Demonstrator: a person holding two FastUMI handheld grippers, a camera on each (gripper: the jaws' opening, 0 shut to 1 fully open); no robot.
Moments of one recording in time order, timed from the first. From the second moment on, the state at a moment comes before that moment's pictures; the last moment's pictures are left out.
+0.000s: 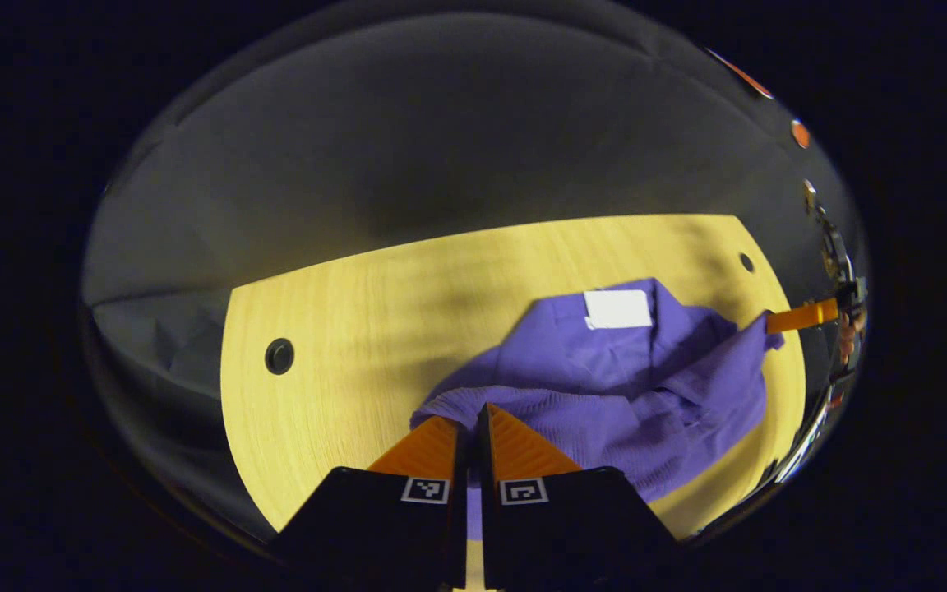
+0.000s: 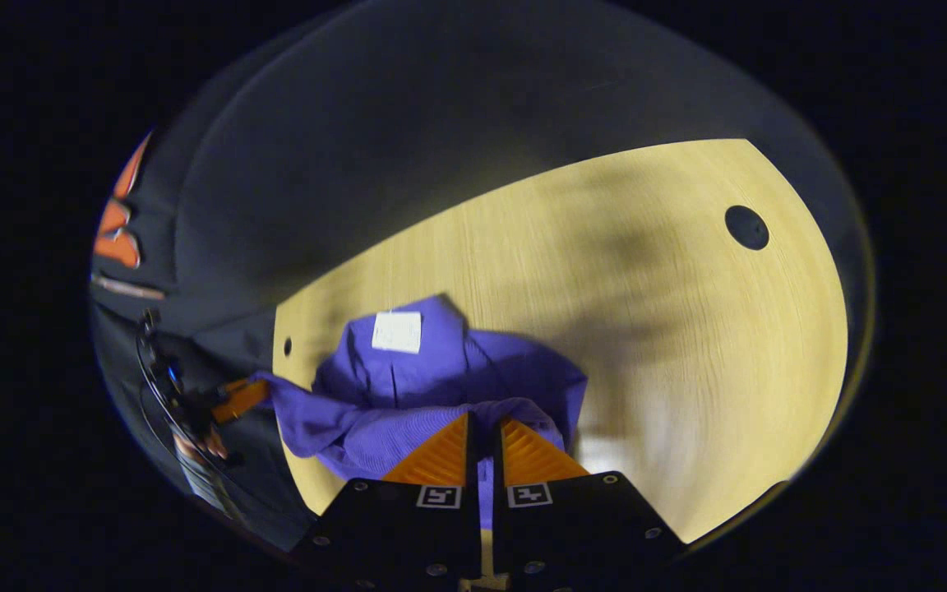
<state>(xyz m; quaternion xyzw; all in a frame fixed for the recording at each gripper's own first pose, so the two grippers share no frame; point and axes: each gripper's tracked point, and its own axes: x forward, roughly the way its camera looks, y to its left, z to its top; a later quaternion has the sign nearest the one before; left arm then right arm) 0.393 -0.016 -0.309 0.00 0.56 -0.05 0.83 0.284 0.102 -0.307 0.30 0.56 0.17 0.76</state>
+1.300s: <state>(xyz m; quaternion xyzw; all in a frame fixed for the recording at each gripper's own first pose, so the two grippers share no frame) 0.334 -0.051 -0.109 -0.09 0.27 0.02 0.96 0.219 0.038 -0.140 0.19 0.25 0.11 0.94</state>
